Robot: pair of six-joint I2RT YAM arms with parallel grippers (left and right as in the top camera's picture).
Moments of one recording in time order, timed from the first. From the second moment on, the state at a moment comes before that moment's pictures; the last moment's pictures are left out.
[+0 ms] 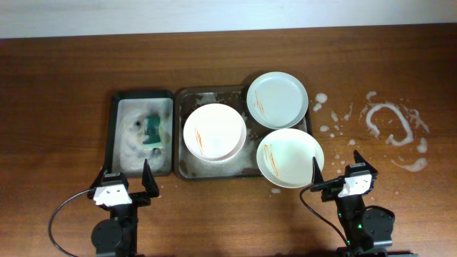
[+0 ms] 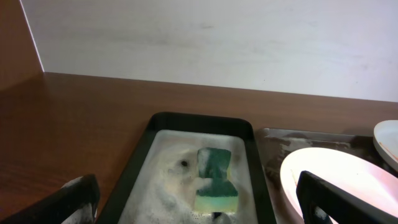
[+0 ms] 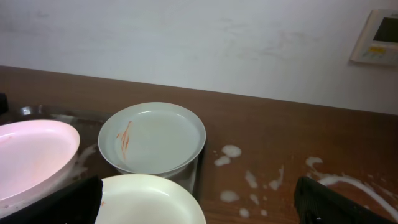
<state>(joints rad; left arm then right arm) 0.06 0.02 0.02 -0.09 -0.03 -0.07 0.04 0.01 0.01 -0.07 -0.07 -0.08</state>
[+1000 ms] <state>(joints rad) 0.06 0.02 0.02 -0.09 -0.03 -0.07 0.04 0.01 0.01 -0.07 -0.07 -0.08</state>
